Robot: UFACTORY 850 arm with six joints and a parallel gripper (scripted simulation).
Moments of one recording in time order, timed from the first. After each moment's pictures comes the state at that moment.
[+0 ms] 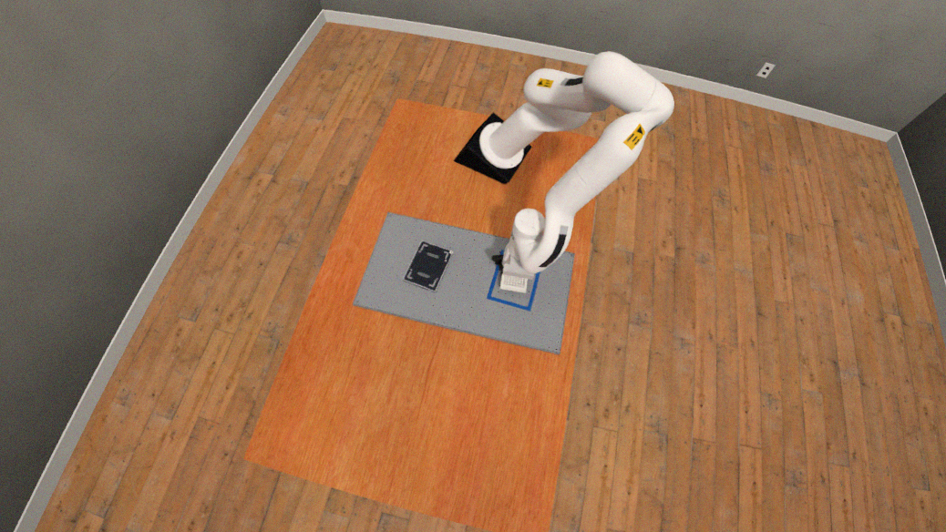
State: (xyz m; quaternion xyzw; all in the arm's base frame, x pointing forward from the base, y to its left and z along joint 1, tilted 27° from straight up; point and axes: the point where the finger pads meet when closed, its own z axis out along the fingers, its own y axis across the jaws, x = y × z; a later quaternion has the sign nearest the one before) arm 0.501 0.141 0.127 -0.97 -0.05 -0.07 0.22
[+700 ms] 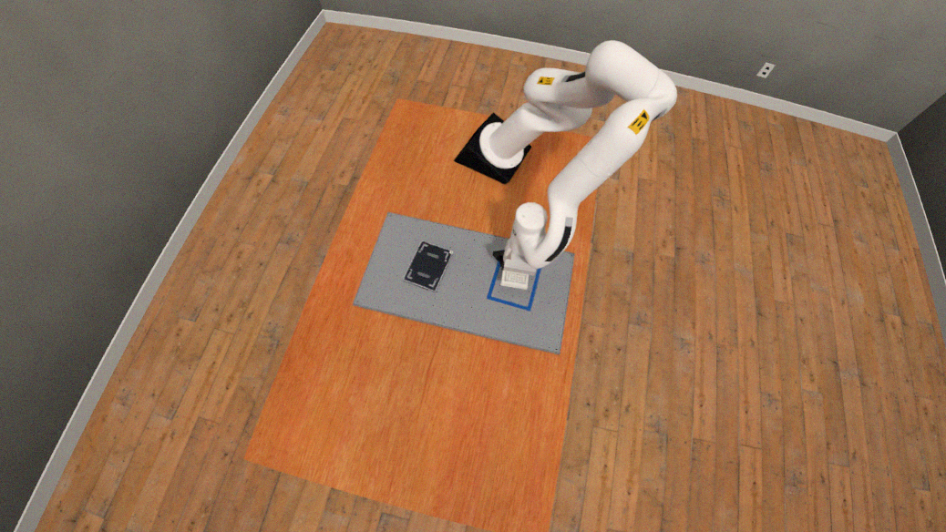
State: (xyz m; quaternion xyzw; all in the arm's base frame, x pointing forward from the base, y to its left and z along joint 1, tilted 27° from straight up) arm 0.498 0.128 0.153 -0.97 -0.05 -0.07 0.22
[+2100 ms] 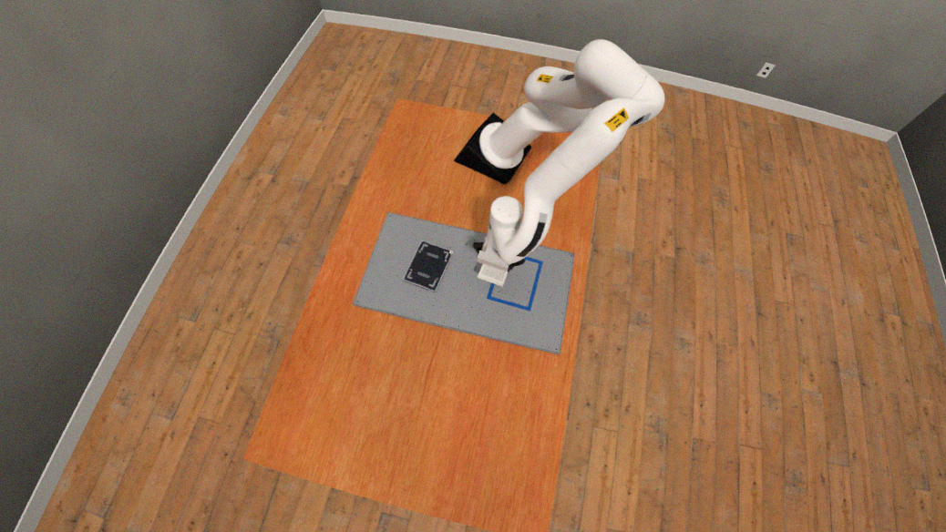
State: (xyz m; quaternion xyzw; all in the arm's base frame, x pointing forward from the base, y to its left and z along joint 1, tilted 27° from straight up) arm 0.507 0.062 0.136 -0.97 0.05 -0.05 0.23
